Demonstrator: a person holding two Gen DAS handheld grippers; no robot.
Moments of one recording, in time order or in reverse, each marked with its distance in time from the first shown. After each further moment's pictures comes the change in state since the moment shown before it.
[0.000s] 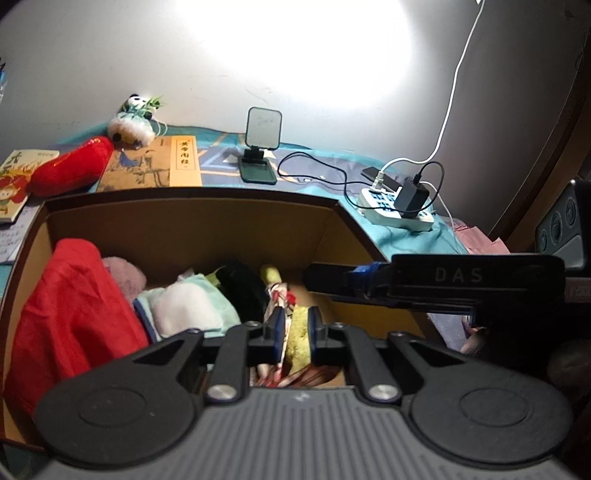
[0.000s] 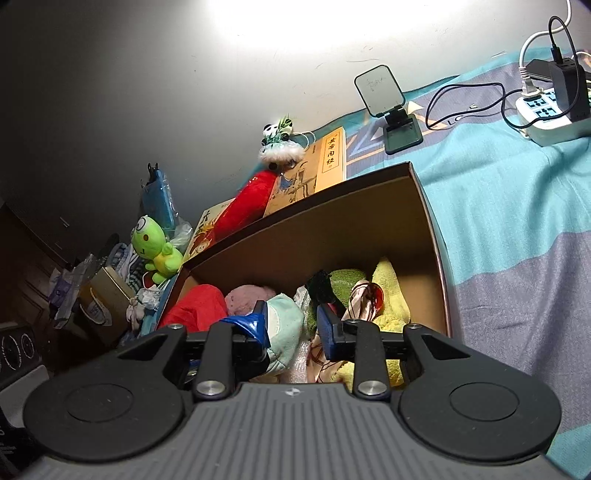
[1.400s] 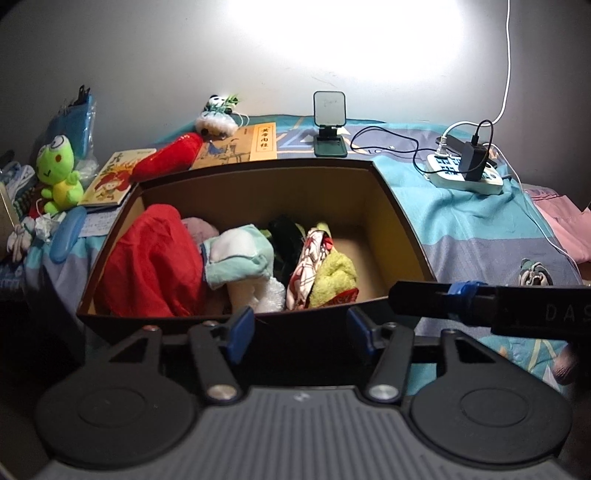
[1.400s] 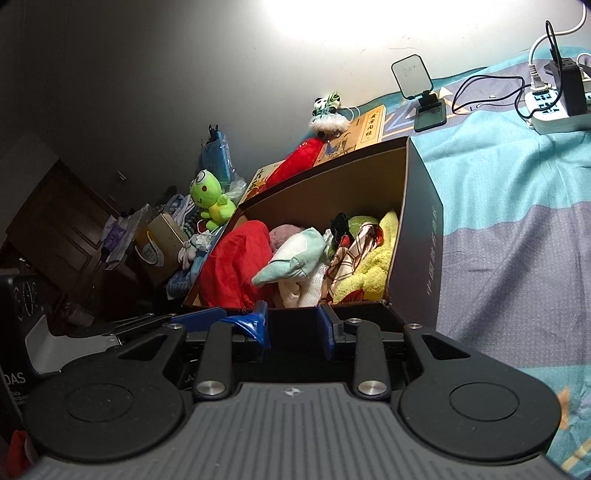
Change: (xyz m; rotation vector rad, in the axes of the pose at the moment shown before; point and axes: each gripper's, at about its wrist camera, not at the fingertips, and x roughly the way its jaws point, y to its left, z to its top) left arm -0.035 -0.109 -0.033 0.019 0.074 0.433; right arm -0.089 -0.028 -0.029 -0.102 0.119 0.172
